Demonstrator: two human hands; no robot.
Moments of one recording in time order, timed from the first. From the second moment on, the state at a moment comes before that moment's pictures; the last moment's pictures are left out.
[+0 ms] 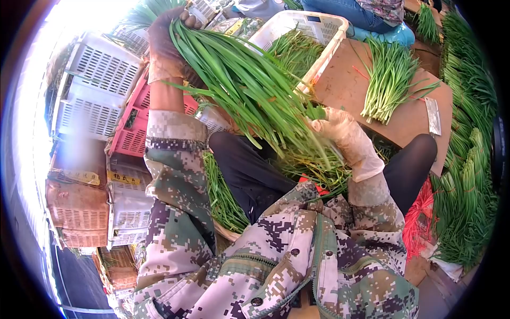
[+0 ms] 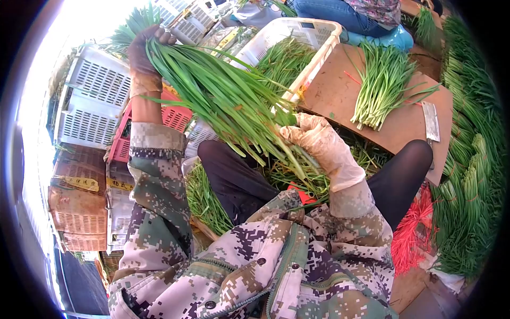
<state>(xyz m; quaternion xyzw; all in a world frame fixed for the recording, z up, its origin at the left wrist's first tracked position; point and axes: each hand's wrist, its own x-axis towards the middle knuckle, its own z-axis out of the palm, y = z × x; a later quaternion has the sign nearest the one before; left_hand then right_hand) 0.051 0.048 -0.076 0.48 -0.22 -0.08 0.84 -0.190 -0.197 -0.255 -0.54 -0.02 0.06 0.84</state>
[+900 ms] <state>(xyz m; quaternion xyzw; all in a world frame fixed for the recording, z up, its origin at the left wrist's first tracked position) 0.068 0.068 -0.099 0.50 -0.17 -0.03 0.85 -0.190 -0.201 -0.269 -0.57 0.00 0.03 0.82</state>
